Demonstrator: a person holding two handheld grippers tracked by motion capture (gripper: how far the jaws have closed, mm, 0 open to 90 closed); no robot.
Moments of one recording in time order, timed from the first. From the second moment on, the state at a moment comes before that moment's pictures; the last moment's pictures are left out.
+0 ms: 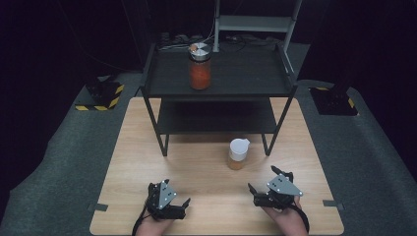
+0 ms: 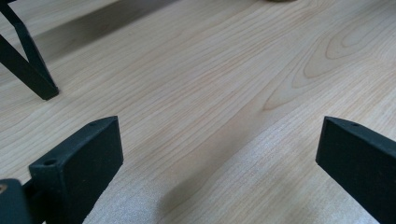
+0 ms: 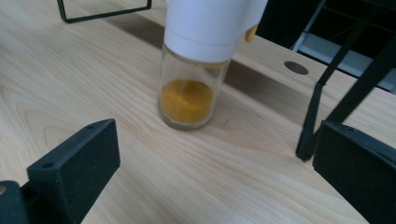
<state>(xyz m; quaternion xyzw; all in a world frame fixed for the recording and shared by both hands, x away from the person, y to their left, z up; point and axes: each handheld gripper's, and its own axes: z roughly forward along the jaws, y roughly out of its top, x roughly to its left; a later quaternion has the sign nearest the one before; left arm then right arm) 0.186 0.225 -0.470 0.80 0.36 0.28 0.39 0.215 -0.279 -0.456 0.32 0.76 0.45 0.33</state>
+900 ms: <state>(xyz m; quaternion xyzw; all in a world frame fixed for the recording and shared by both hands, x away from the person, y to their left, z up) 0.186 0.225 -0.470 0.80 0.35 0.28 0.39 0.269 -0.241 -0.452 0.36 0.76 0.46 0.30</state>
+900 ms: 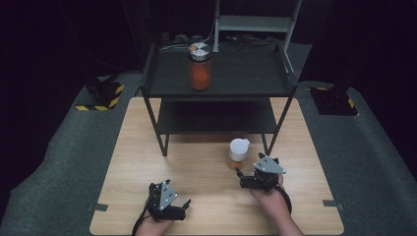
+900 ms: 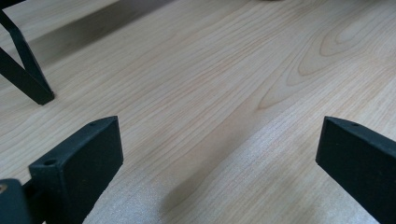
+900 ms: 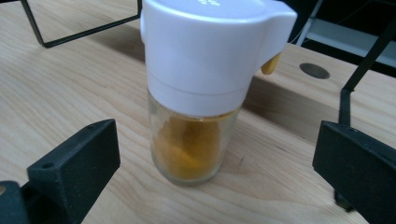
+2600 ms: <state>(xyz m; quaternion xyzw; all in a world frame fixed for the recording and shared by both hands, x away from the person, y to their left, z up) 0.183 0.224 -0.471 0.81 0.33 0.30 0.39 0.291 -0.244 -0.465 0.37 0.71 0.55 0.26</state>
